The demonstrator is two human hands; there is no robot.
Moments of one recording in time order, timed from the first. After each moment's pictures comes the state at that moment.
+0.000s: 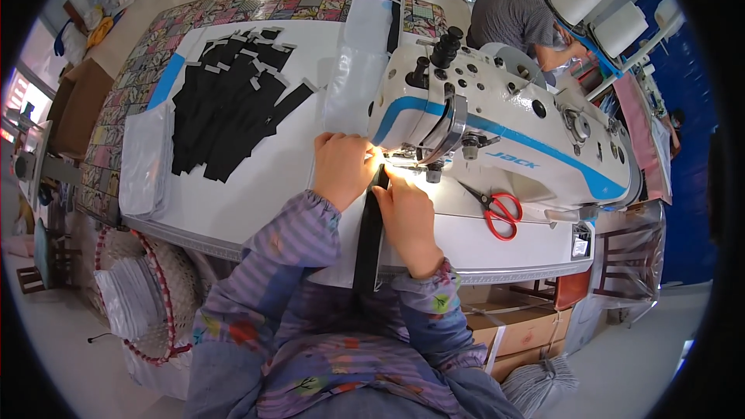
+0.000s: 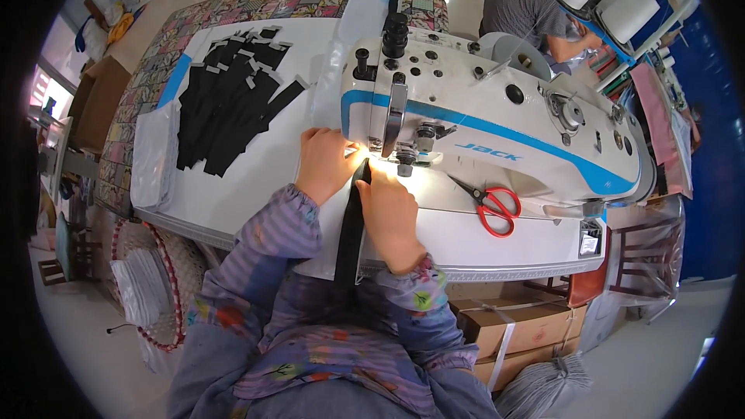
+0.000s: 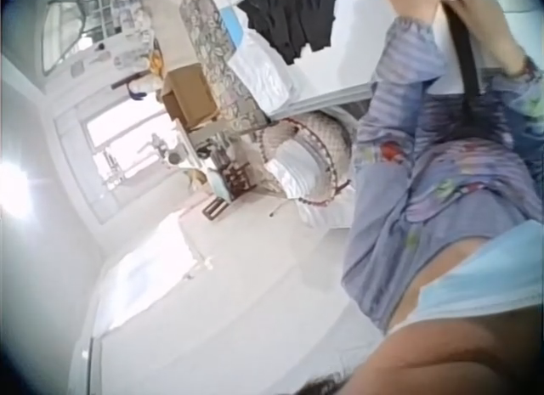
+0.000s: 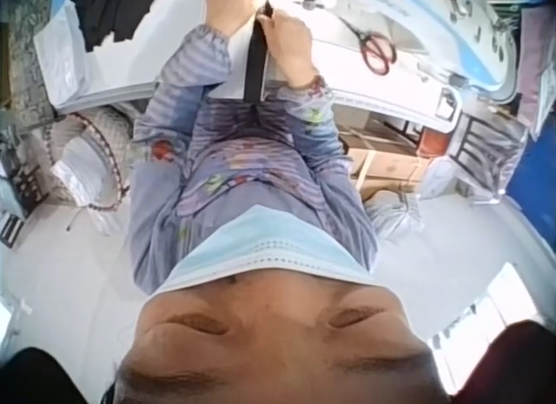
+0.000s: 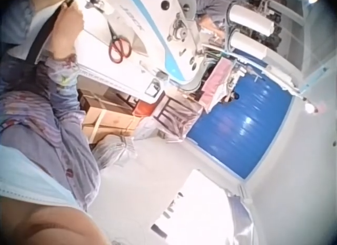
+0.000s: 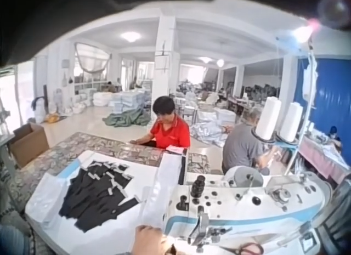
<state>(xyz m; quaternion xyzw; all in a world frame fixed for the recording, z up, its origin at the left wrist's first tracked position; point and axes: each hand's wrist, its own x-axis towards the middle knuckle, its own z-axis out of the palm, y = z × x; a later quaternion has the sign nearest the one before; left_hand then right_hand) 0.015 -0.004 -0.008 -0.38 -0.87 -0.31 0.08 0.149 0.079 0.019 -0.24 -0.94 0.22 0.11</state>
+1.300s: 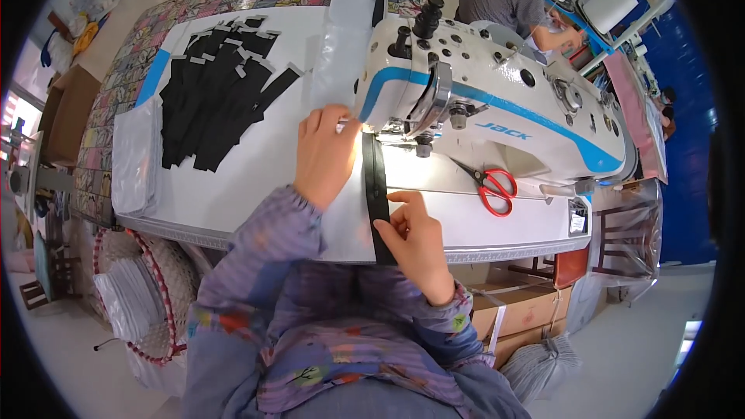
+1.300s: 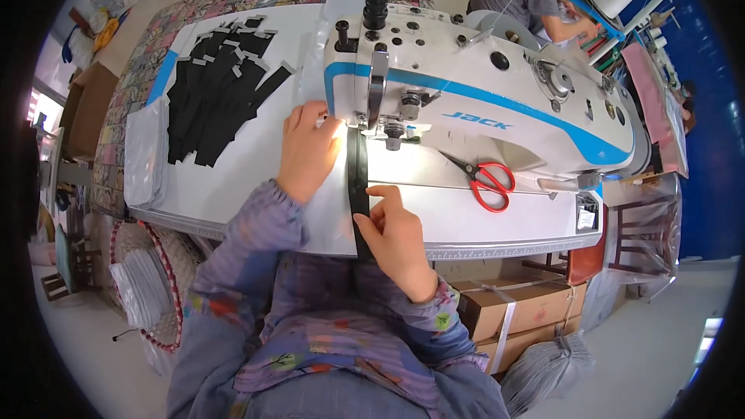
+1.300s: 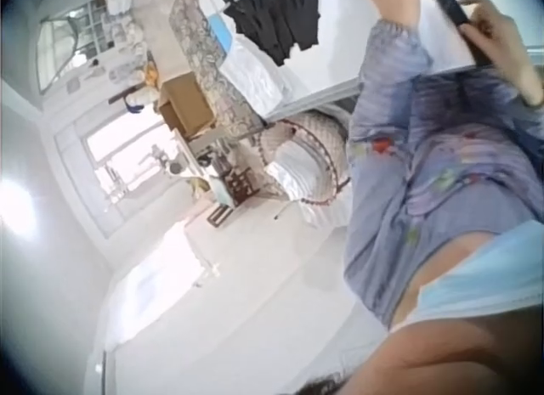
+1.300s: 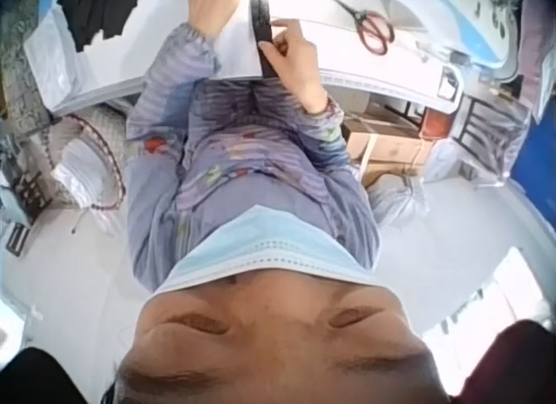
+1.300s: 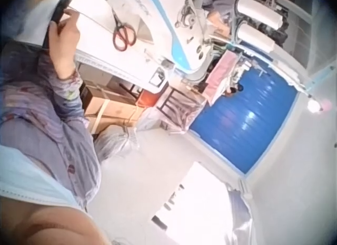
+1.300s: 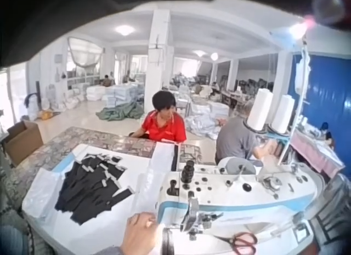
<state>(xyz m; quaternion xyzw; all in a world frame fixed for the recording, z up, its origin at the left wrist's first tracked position) 0.030 -0.021 0.009 -0.43 -0.82 -0.31 0.23 0.224 0.061 0.045 -0.22 -0.84 0.48 0.12</state>
